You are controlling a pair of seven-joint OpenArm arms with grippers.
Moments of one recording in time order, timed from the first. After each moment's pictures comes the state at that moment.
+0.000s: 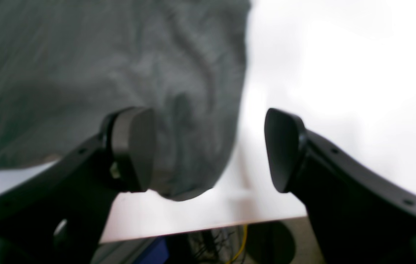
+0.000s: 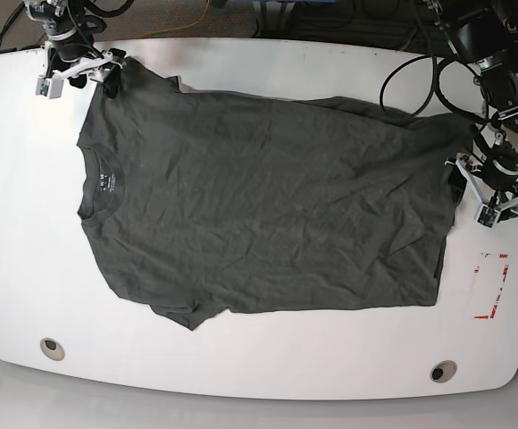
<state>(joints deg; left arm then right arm) -0.6 -15.2 -29.7 86.8 15.6 -42.4 26.6 -32.9 -2.4 45.1 107.9 34.5 27.4 -50.4</state>
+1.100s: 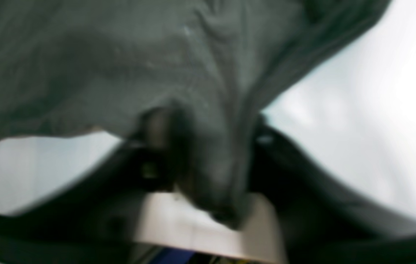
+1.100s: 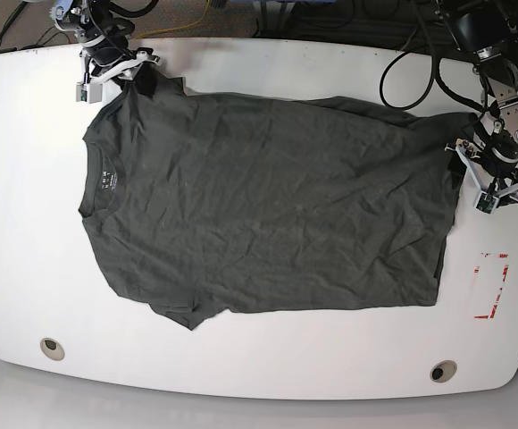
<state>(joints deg) 2.5 -15.3 -29.8 86.8 15.8 -42.4 26.6 -32.7 -1.8 34.2 101.4 35.5 30.5 -48.6</state>
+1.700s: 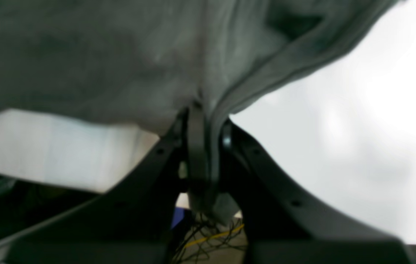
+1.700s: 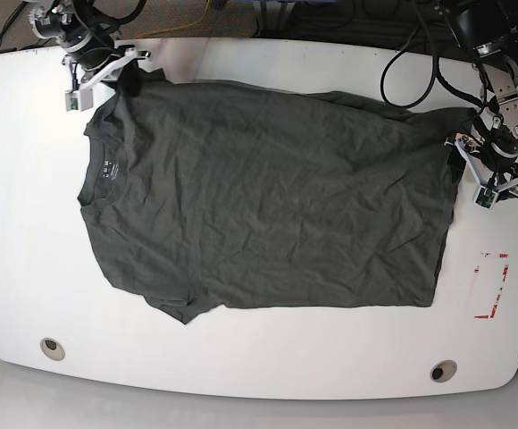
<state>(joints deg) 3.9 -15.3 -29.9 86.8 15.7 -42.3 26.6 -32.9 1.7 37.2 113.2 40.6 29.9 -61.6</state>
